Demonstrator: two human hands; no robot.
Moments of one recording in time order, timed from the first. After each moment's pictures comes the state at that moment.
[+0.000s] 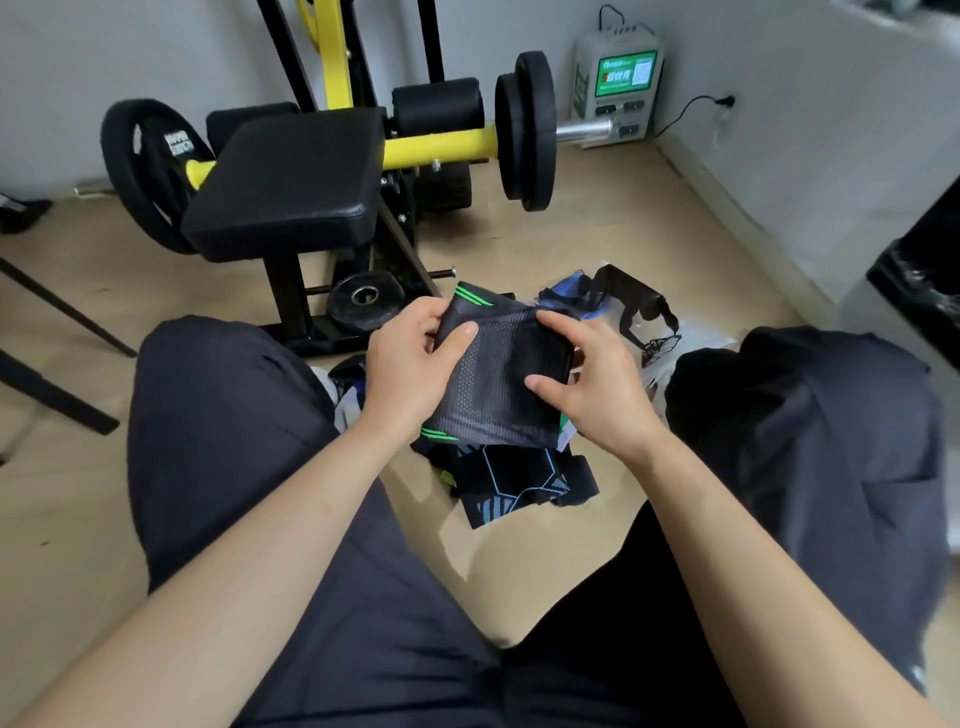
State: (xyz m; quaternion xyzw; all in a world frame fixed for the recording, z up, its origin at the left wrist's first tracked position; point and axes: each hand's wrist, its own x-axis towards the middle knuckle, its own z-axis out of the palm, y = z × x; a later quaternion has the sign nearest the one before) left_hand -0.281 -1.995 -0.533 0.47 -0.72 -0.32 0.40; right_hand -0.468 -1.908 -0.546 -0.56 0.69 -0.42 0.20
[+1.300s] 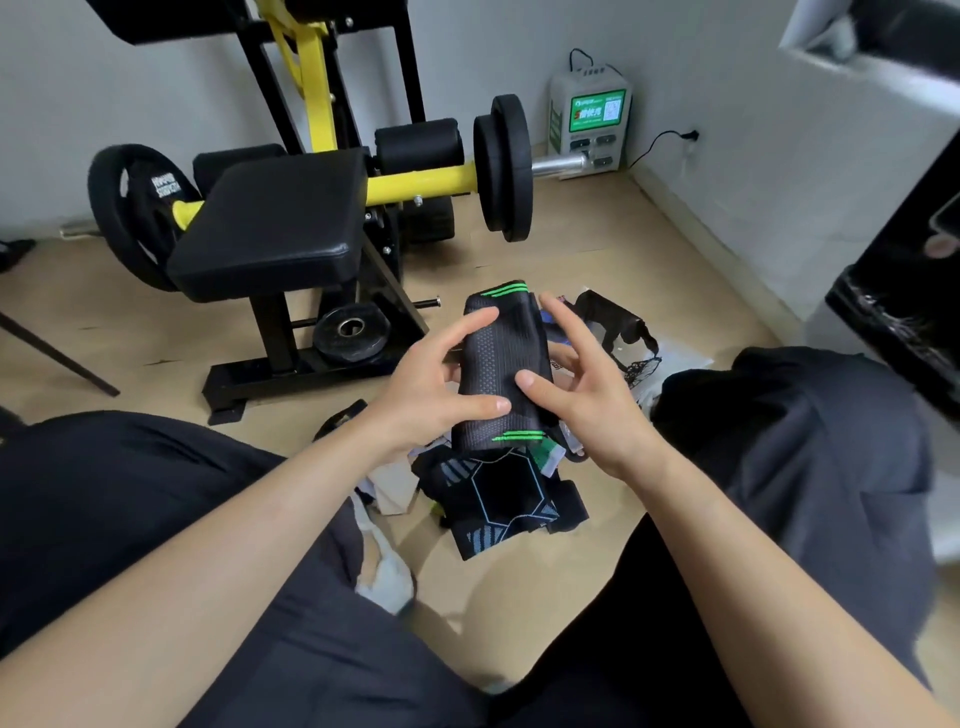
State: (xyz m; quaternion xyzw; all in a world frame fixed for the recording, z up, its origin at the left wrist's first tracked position) left_hand -0.294 -1.996 -0.507 0.33 -0.73 -0.54 0.25; right_hand -0.473 -1.901 -0.524 -0.45 0.48 -0.60 0.45
